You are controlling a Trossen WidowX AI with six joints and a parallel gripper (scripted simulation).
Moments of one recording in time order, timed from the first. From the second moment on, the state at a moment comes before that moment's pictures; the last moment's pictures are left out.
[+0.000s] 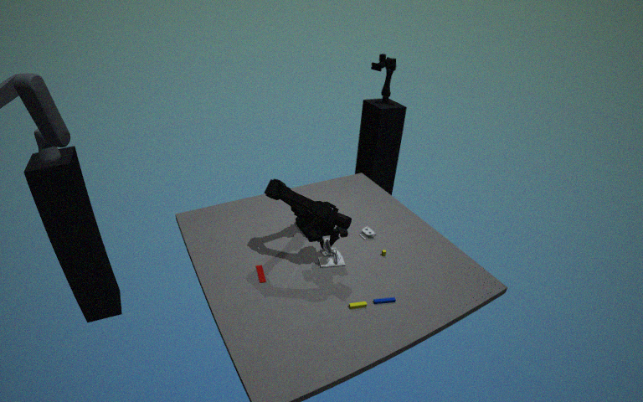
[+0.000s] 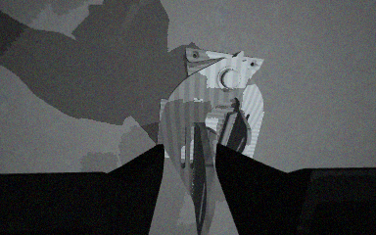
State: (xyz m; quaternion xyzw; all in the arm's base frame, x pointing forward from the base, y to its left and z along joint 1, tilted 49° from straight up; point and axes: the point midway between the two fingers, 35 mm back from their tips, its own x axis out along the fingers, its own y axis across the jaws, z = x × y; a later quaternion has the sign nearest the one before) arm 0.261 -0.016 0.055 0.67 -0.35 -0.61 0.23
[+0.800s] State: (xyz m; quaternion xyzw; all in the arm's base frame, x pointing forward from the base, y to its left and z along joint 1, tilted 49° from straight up) arm 0.262 -0.018 0.055 0.67 -0.35 -0.61 0.23
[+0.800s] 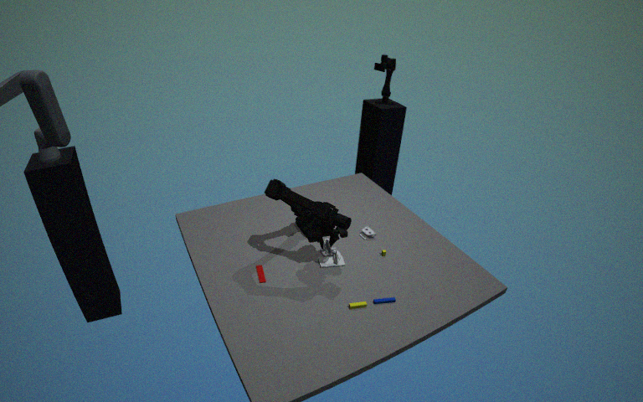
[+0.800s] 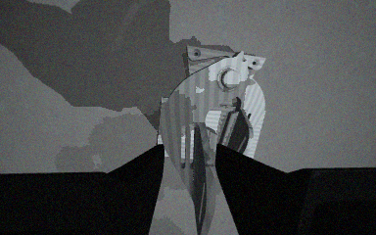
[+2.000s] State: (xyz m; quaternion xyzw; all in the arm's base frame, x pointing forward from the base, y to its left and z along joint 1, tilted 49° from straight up) arm 0.262 -0.055 0.022 0.67 -0.35 -0.61 0.23
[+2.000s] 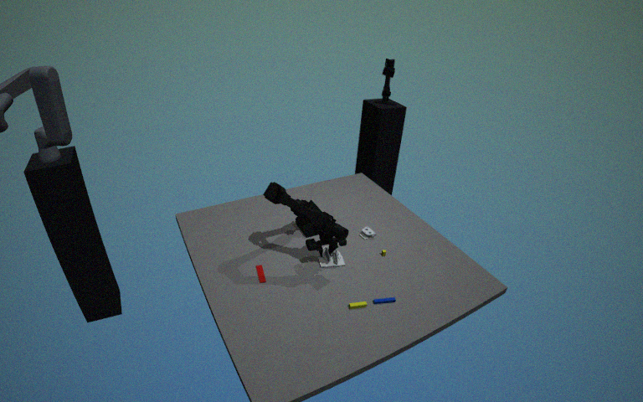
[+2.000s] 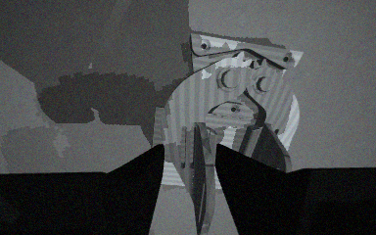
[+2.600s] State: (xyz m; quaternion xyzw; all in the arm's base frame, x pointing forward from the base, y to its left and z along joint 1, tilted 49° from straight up) arm 0.262 -0.058 0.020 0.67 -0.35 -0.61 0.23
